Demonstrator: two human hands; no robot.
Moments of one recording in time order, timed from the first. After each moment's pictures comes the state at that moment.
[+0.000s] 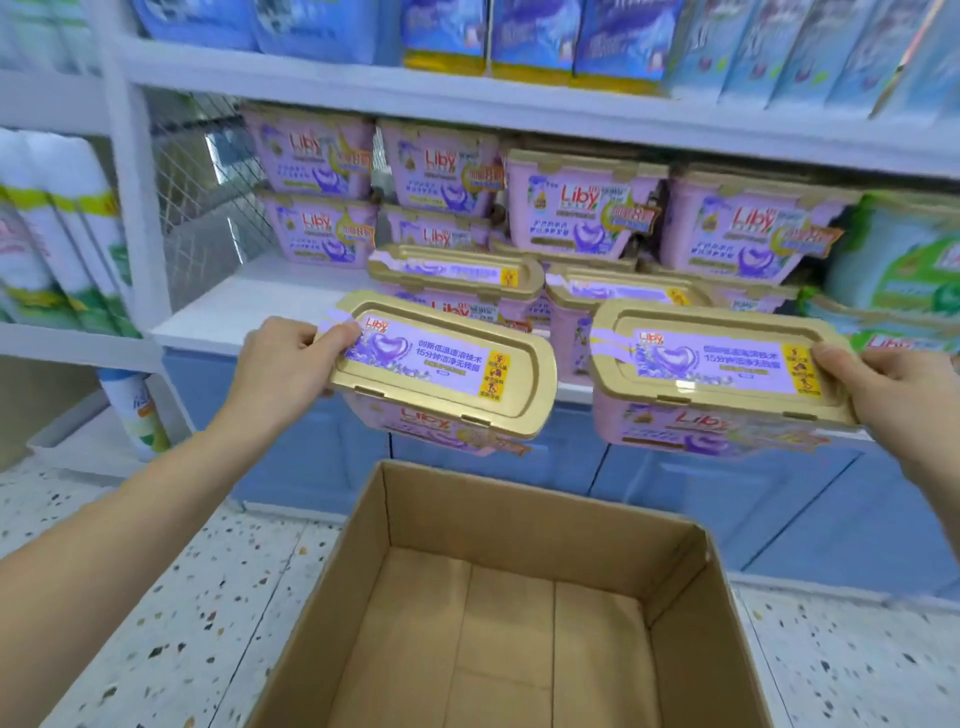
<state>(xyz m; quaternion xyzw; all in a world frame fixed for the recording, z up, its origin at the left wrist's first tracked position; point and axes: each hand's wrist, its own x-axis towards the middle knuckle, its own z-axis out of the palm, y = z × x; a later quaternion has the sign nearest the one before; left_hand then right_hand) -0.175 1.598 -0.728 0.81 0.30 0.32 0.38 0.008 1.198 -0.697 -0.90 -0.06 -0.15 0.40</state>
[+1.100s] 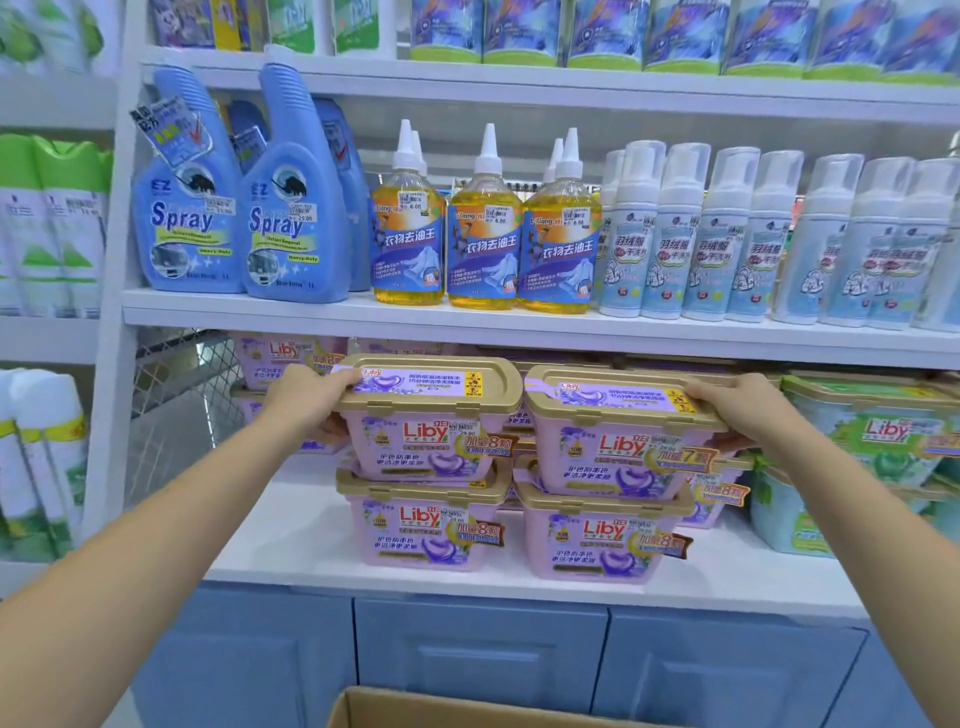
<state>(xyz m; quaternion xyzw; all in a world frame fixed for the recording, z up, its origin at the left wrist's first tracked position) -0.051 1.655 -0.614 0.76 0.31 0.28 0.50 0.105 1.280 -0.592 -0.89 -0.05 -0.04 0.44</state>
